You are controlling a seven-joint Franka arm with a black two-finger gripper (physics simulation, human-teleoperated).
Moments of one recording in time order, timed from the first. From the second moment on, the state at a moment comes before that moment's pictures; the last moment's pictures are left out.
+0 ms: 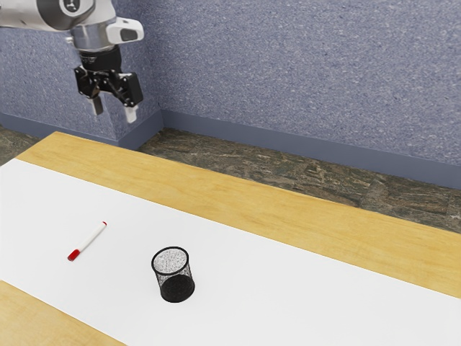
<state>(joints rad) -0.10 0.03 0.16 -1.52 0.02 1.51 0.05</state>
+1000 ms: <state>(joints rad) -0.09 0.29 0.32 -1.77 -0.06 1.90 0.07</state>
